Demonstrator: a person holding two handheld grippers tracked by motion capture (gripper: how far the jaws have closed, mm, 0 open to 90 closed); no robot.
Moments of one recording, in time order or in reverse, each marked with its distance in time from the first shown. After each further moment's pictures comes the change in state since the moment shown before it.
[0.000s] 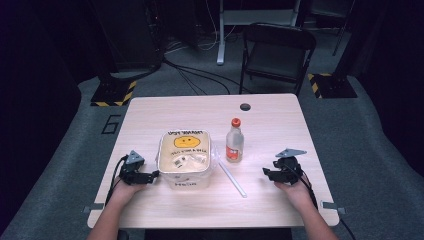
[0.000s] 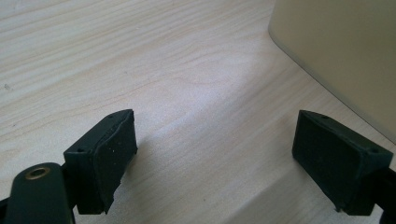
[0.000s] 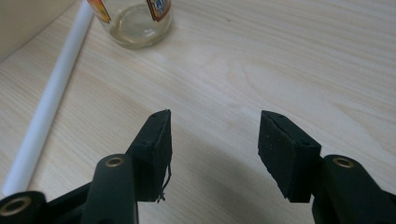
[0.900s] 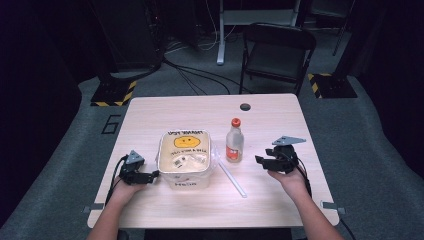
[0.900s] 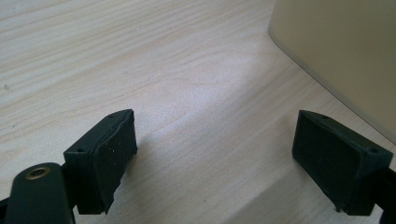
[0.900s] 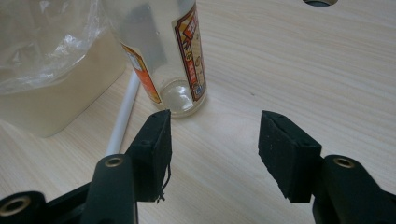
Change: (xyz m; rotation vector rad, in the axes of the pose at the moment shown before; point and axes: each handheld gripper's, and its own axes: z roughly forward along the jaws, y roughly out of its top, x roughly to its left) left arm 0.001 0.000 0.000 -0.004 -0.002 0.003; right arm 0.015 0.046 -0.019 -0.110 0.074 -0.003
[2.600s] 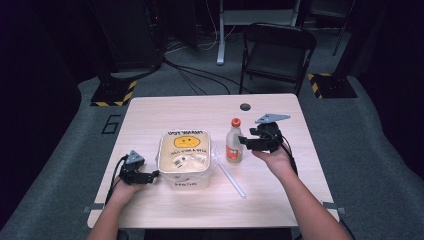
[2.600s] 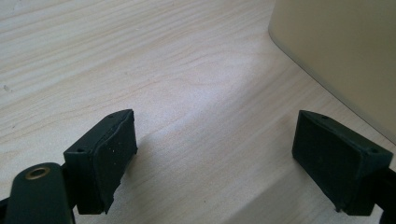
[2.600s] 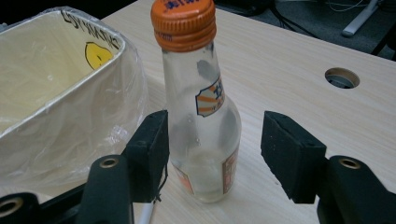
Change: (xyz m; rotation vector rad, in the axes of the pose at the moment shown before) left arm 0.000 0.000 0.000 -0.003 -0.001 -0.001; right arm 0.027 0.079 0.009 -0.059 0.052 -0.072
